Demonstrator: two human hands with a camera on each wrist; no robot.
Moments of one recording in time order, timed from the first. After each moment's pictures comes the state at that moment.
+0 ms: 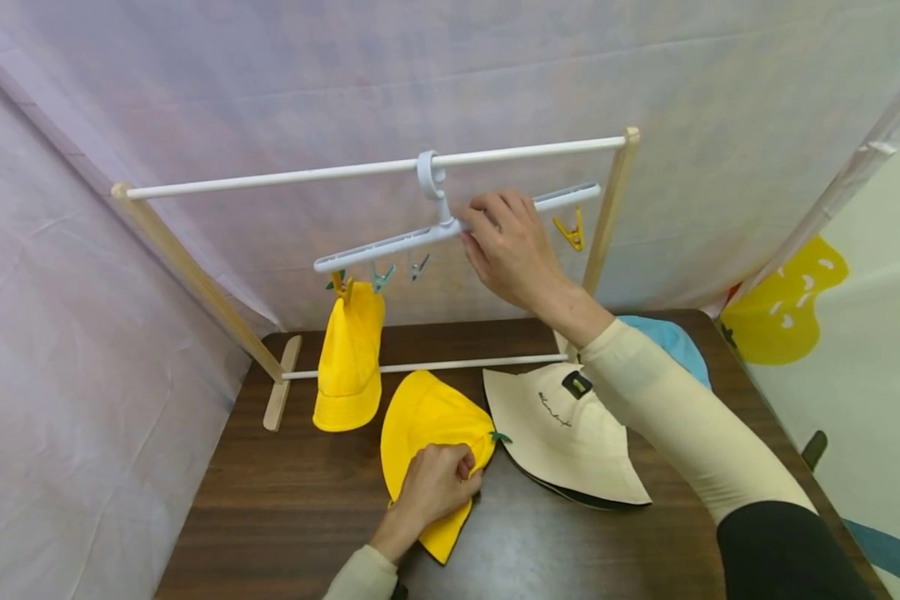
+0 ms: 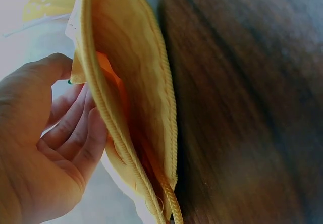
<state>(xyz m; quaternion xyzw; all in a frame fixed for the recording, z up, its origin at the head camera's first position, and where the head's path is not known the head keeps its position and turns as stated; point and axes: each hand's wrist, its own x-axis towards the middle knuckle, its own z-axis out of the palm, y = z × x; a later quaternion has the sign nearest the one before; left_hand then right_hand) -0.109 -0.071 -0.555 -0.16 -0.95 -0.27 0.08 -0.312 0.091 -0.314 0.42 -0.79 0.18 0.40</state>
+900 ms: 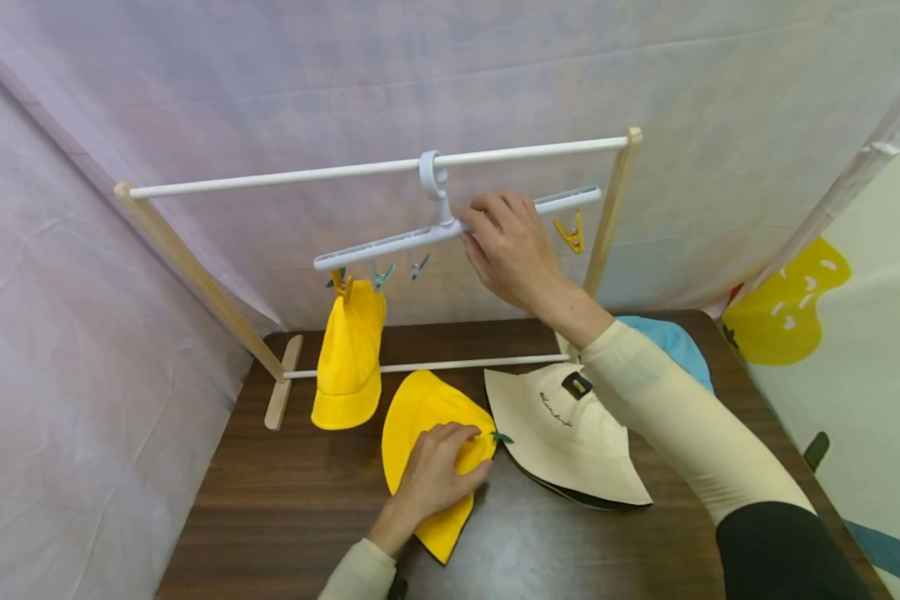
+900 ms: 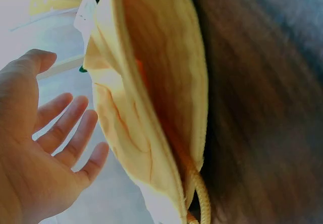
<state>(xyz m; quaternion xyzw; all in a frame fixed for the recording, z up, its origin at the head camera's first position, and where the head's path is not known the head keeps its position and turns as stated) -0.117 -0.071 -0.547 -0.18 -0.93 -0.29 0.12 -0.313 0.092 -0.316 0.42 -0.79 0.18 0.40</state>
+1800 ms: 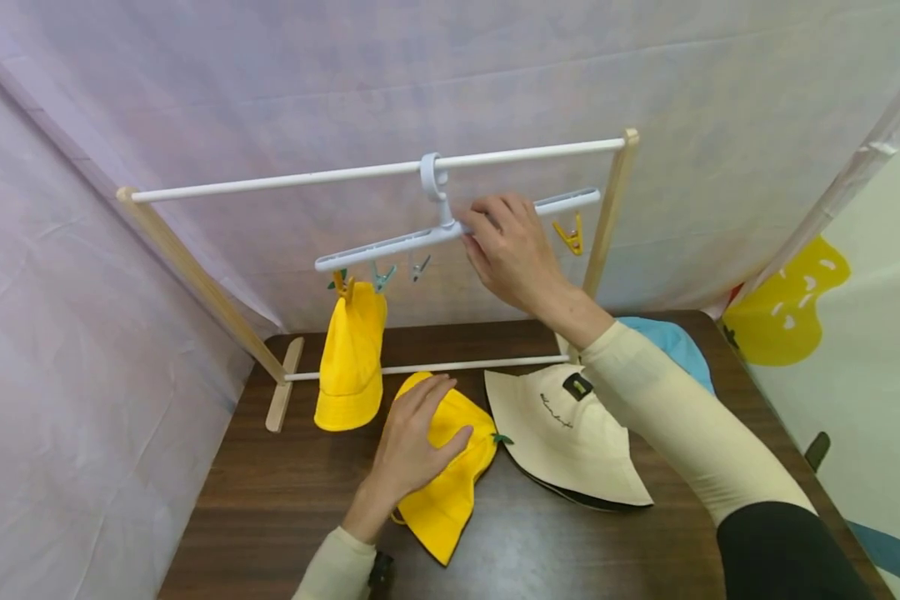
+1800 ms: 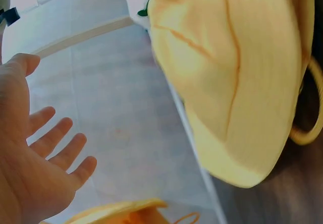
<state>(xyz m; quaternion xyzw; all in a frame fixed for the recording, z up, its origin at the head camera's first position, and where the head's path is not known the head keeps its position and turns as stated) -0.128 -0.102 -0.496 -0.19 -0.91 -0.30 0.23 -0.313 0.091 -0.317 0.42 -0.79 0.18 0.41</state>
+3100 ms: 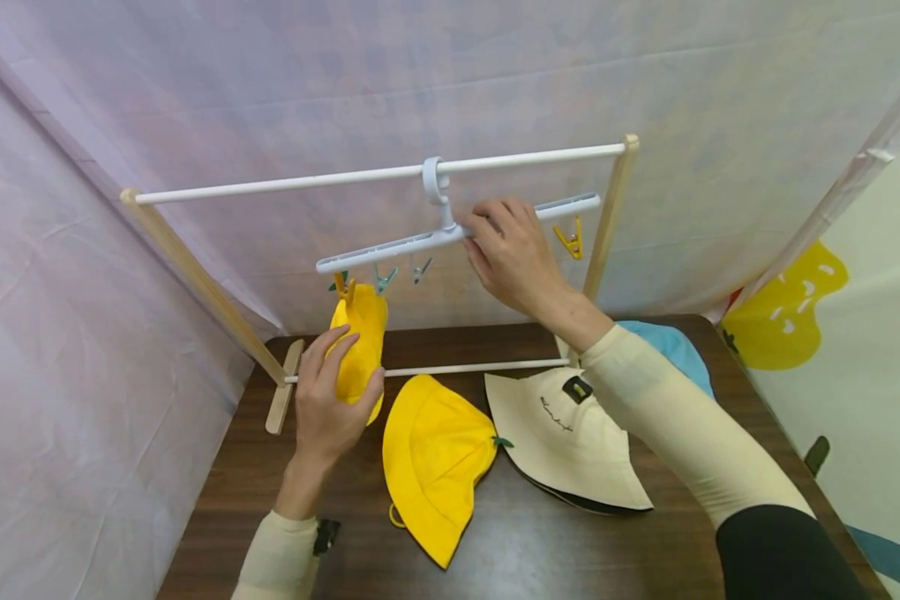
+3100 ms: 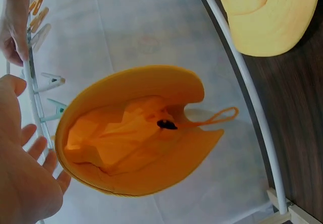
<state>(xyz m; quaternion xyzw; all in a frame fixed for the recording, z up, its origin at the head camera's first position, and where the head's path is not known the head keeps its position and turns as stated) -0.142 -0.183 -0.441 -0.13 -0.82 -0.33 0.45 -0.313 0.092 -0.317 0.42 -0.79 0.19 0.40</state>
